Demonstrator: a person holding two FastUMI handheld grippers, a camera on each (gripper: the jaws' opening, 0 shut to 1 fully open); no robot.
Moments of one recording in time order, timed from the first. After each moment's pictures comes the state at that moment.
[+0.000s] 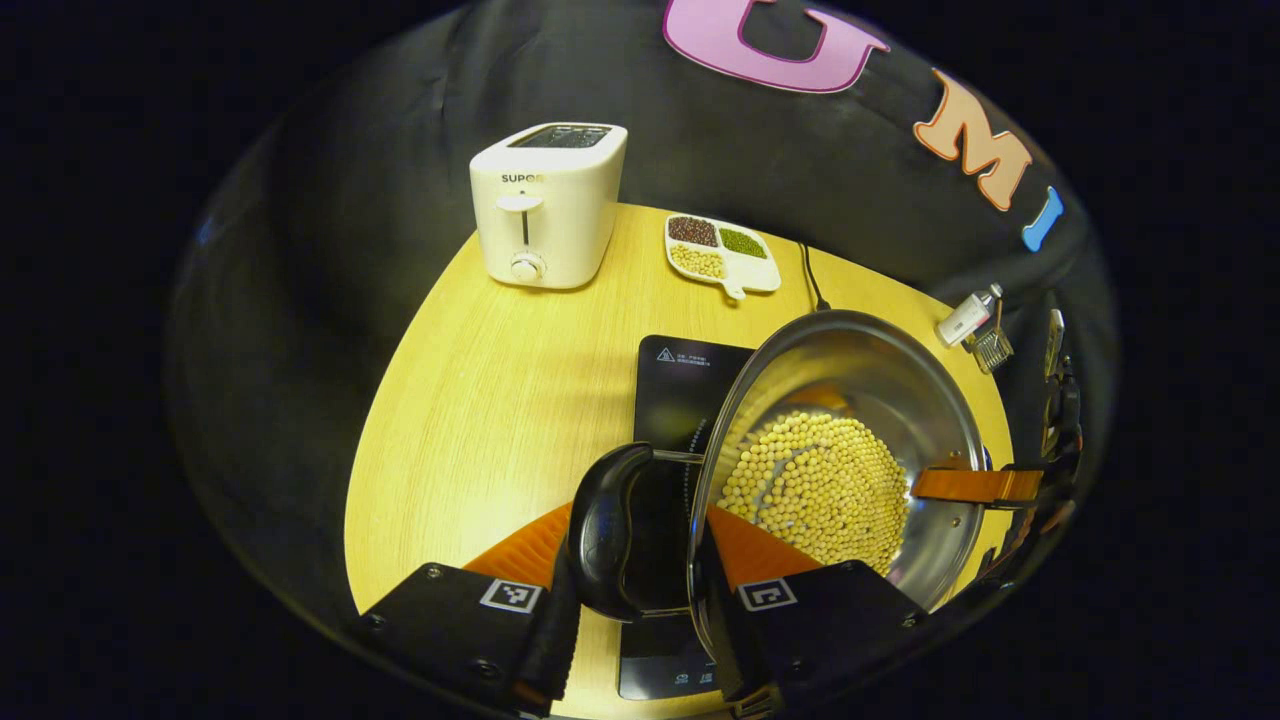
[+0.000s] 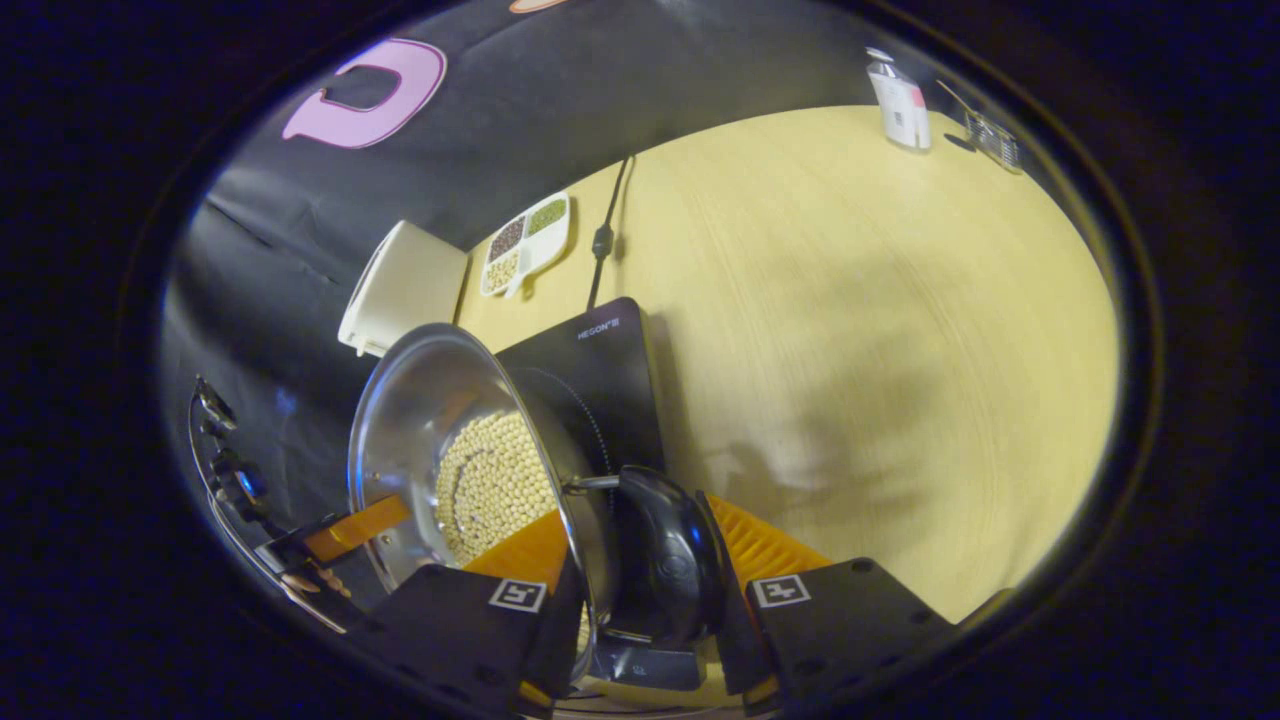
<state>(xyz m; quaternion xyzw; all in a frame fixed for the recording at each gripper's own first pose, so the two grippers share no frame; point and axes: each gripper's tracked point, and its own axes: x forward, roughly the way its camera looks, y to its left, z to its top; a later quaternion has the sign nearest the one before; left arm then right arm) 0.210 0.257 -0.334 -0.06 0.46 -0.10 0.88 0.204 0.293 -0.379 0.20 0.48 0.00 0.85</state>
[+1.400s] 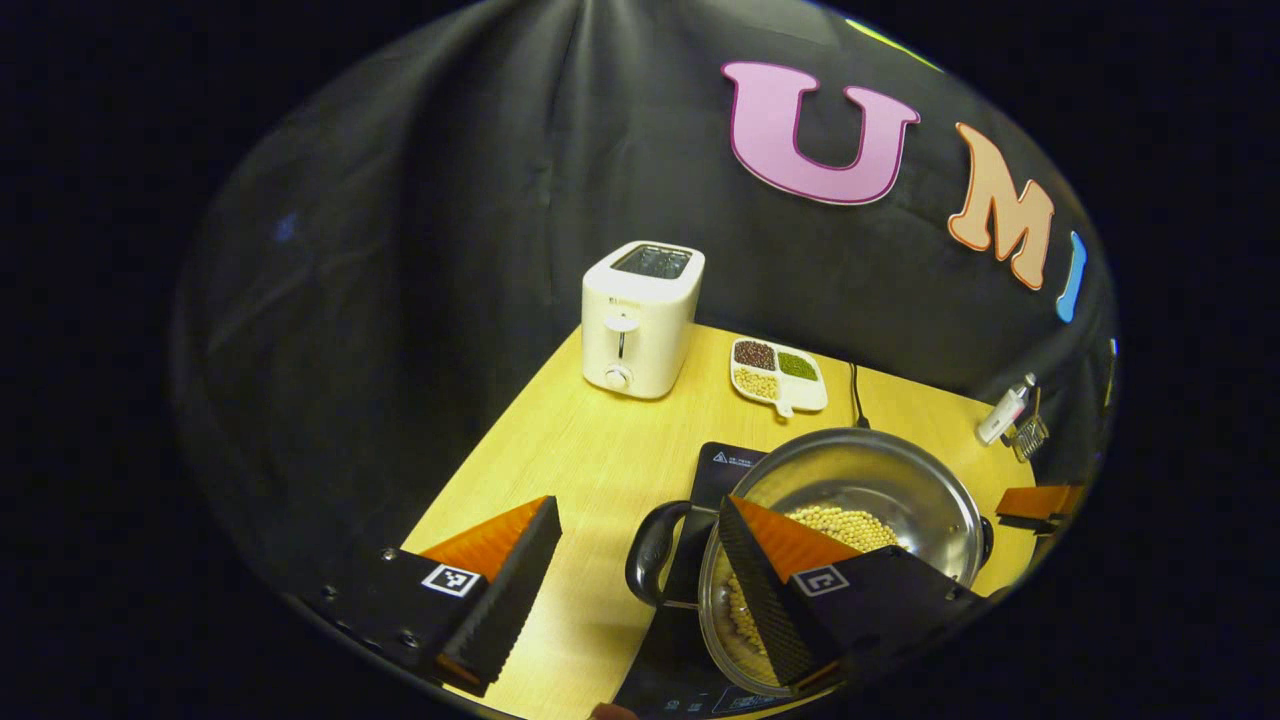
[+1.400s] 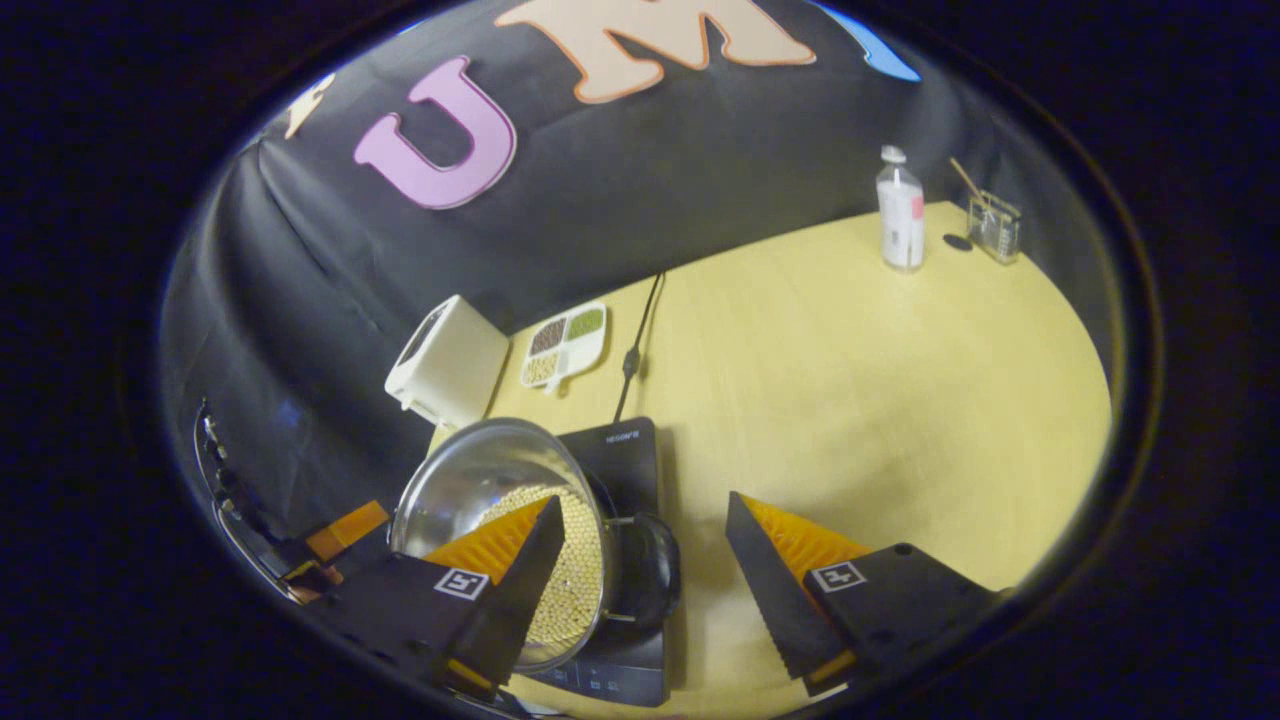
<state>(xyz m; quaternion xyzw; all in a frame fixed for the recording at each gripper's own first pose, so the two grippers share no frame) 0.213 0.295 -0.254 -0.07 0.29 0.03 0.95 0.215 0.252 -0.278 0.15 0.31 0.02 0.94</state>
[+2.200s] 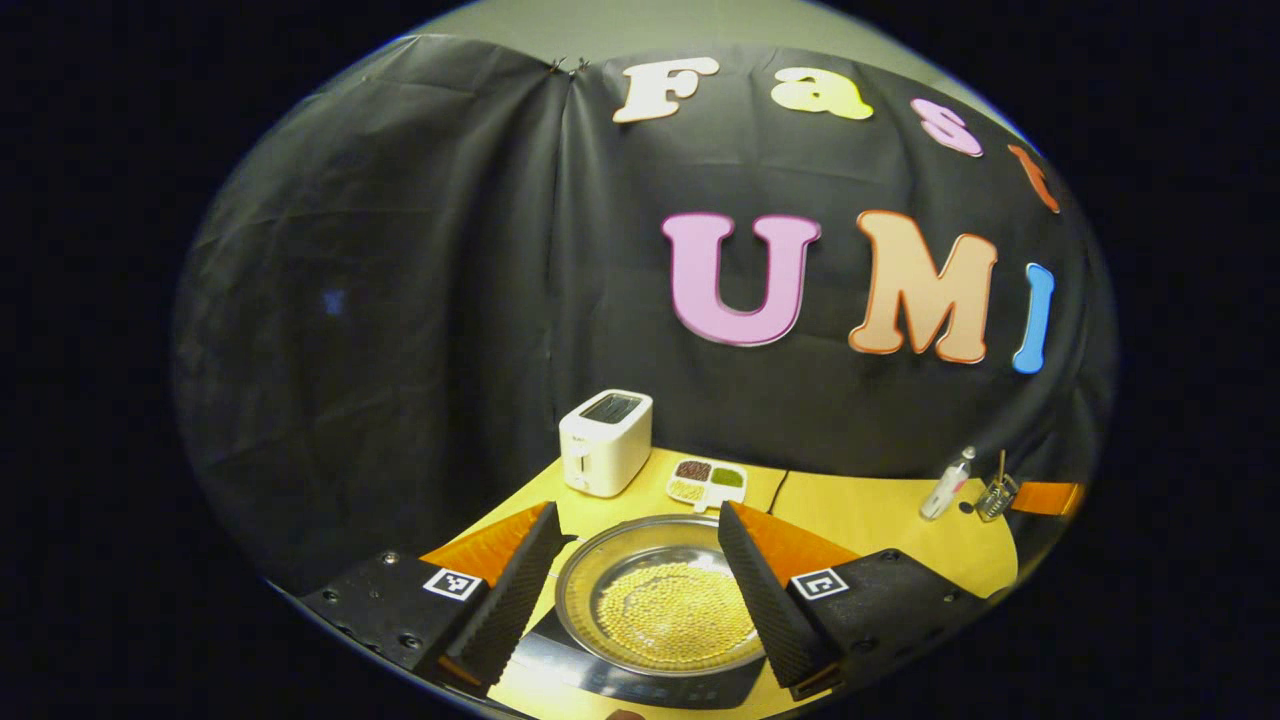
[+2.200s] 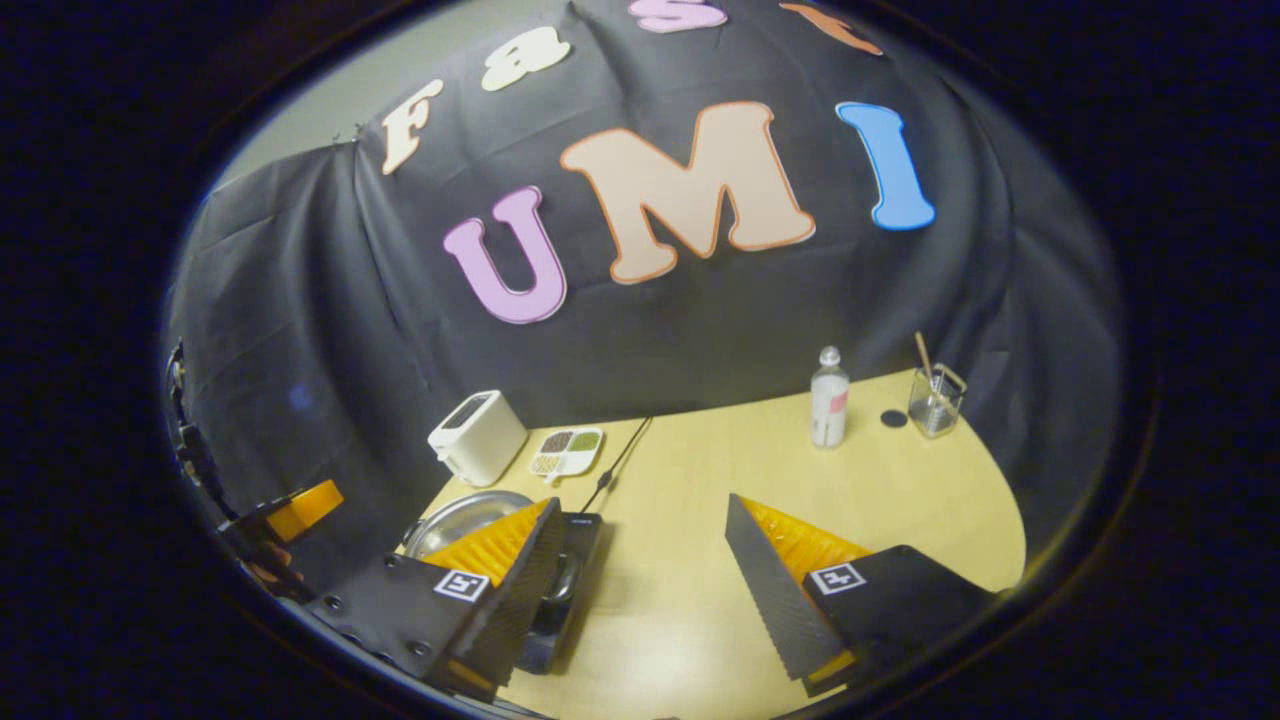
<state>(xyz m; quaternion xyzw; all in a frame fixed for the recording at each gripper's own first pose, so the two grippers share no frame) 0.108 0.155 -0.070 -0.03 0.10 0.09 0.99 0.142 0.123 -0.102 0.06 0.14 0.07 0.99</state>
